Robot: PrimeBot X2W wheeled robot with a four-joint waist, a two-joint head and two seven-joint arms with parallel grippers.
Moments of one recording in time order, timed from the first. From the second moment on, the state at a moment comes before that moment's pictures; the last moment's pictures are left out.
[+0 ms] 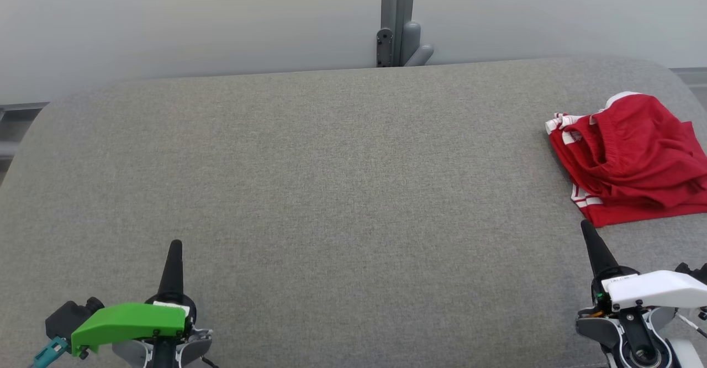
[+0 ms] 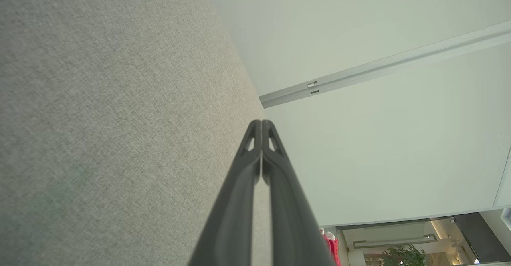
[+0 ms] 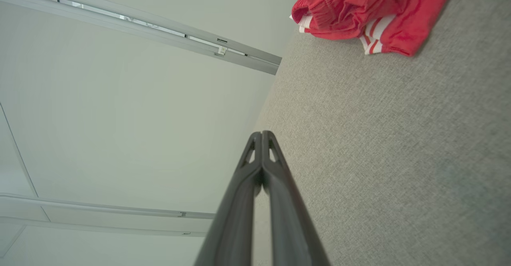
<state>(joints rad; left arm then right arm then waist) -0.08 0.05 -0.01 0.26 -1.29 -0.08 -0.03 -0.06 -0.08 -0.11 0.22 1.29 0.13 0.05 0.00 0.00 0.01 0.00</state>
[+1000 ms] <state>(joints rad) -0.10 0.05 0.01 0.26 -1.51 -0.11 0.02 -0.08 -0.08 -0.15 0.23 1.53 0.13 0.12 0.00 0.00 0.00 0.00</state>
